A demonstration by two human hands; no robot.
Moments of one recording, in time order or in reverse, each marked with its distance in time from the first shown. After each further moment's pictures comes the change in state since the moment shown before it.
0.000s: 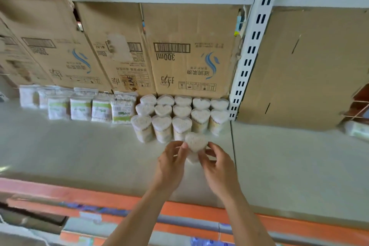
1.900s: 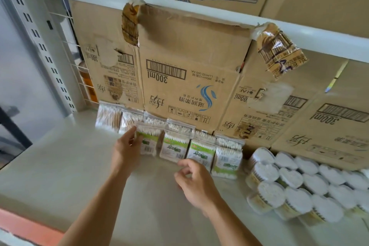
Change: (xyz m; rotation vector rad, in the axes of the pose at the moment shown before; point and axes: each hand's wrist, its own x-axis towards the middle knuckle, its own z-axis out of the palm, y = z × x) left_hand 0.244 -0.094 -0.374 0.028 0.374 -0.037; right_hand 0.096 -0.164 0.333 -0.145 -0.412 0.006
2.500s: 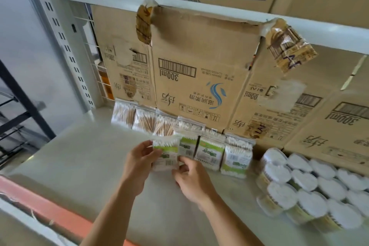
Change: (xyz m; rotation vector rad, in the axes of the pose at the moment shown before) left_hand -0.056 0.009 -0.007 -0.435 -0.139 -0.243; right_hand 0.001 -0.012 0.019 0.132 -0.067 -0.061
